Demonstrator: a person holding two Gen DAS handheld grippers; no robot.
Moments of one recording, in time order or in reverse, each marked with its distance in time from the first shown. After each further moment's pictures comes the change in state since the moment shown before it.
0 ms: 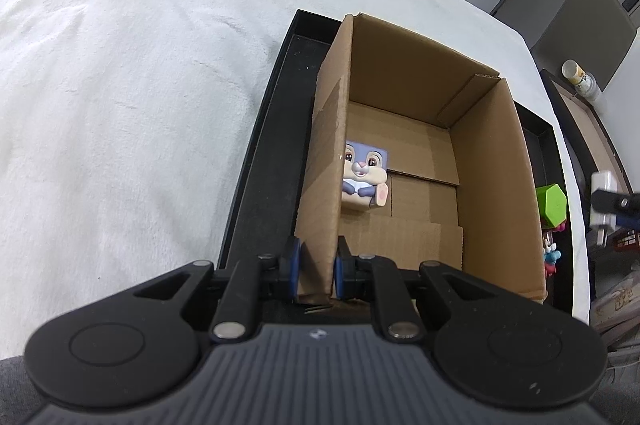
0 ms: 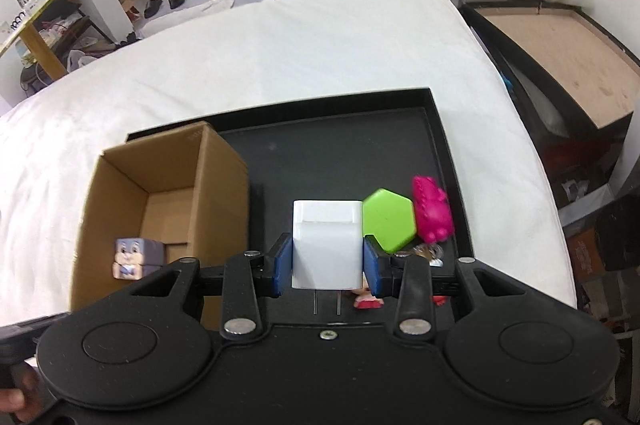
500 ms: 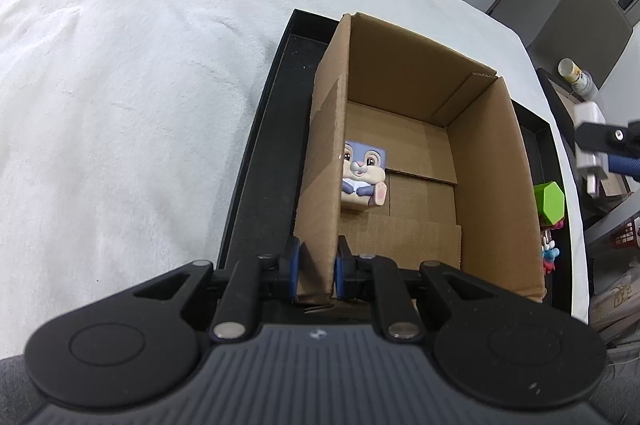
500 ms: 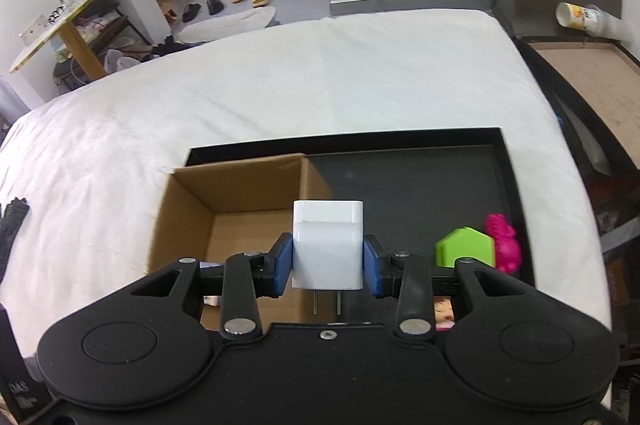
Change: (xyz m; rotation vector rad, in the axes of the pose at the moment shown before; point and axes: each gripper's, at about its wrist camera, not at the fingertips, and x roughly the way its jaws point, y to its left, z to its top) left arm 0.000 0.001 -0.001 0.006 -0.002 -0.012; right arm -0.005 0.061 0.019 -0.057 -0.036 0.083
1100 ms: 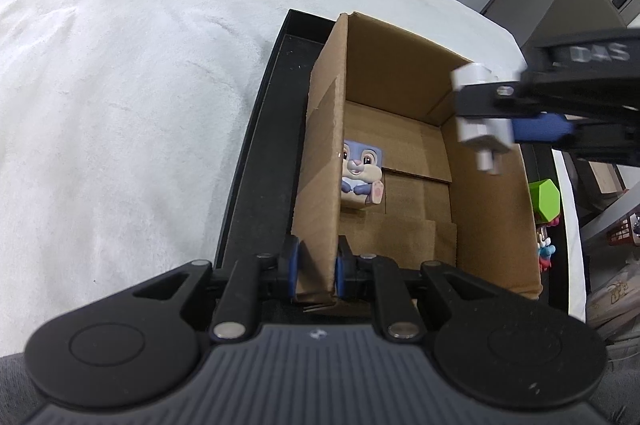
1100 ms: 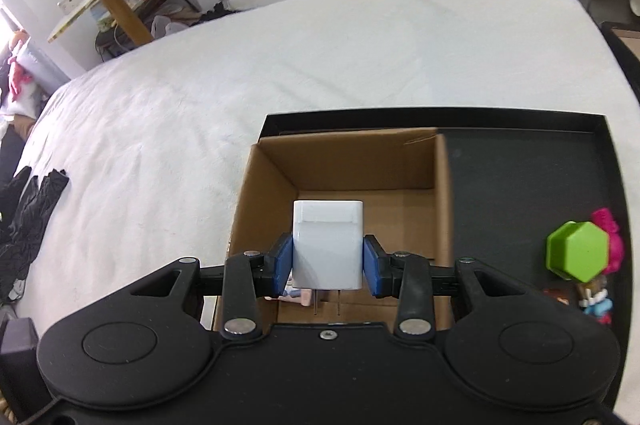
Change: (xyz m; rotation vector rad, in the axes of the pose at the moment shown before) left arm -0.001 0.002 -0.004 0.011 -0.005 -0.021; right arm 0.046 0.064 0.003 -0.044 0.101 0.132
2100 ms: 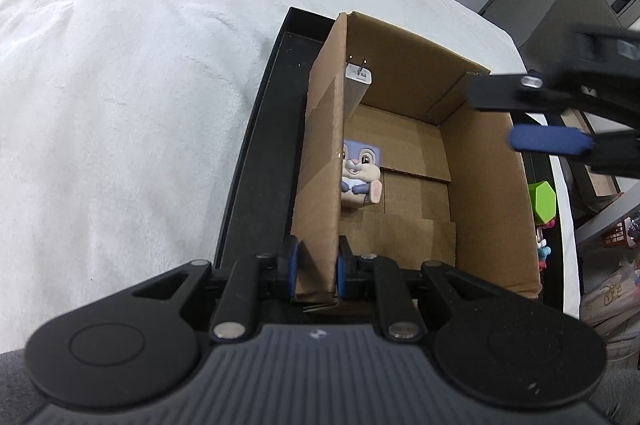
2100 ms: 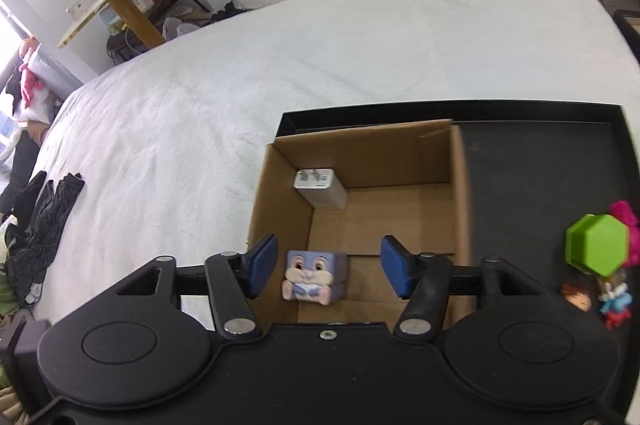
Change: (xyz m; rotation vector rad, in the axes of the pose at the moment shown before) left arm 0.002 0.006 0.002 -0.013 0.007 -0.017; right arm -0.022 -0.009 -0.004 0.031 -0.001 0.054
